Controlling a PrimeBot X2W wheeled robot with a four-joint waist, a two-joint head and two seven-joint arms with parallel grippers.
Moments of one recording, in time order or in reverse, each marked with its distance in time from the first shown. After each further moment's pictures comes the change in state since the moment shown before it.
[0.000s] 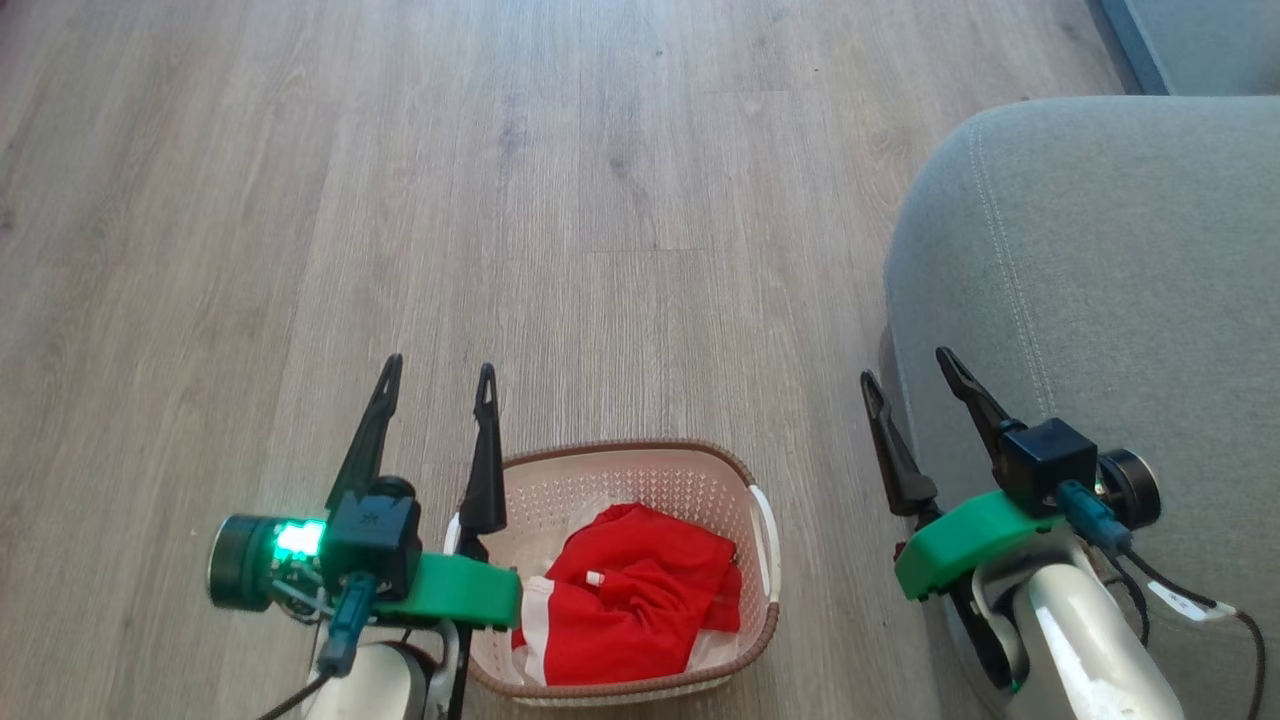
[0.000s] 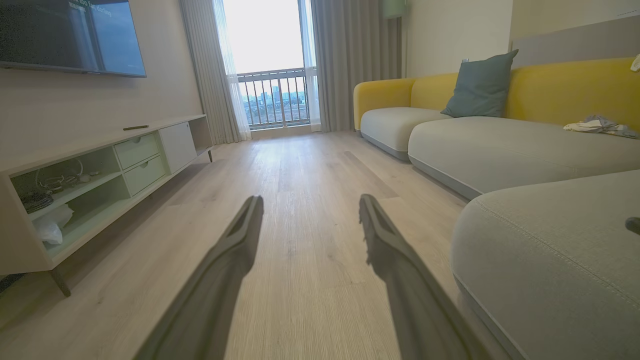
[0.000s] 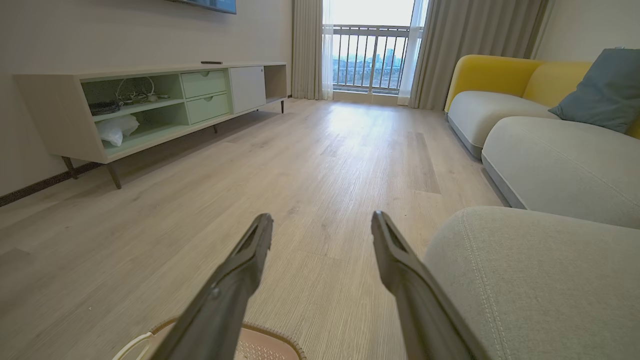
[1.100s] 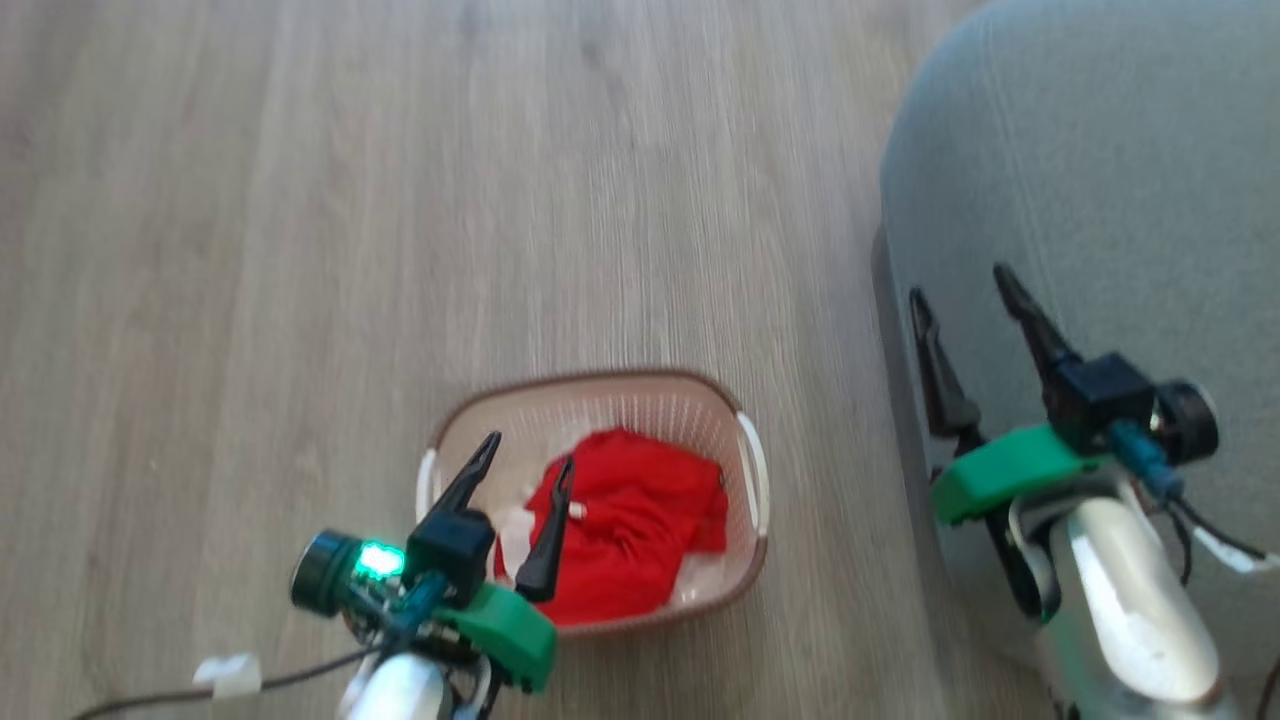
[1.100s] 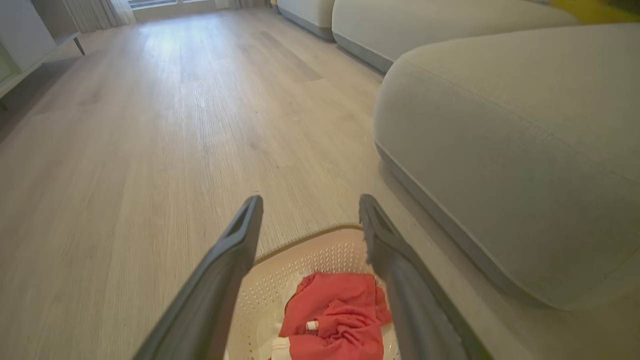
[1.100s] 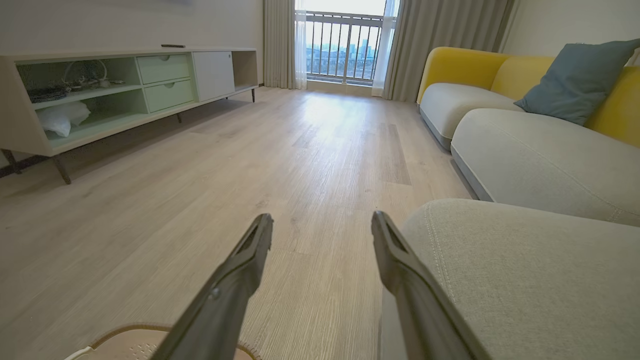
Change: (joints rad) left arm -0.025 -0.006 -0.057 0.257 -0.022 -0.204 0.000; right arm -0.069 0.000 -0.082 -0.031 -0.057 0.000 -0.003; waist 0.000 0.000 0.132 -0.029
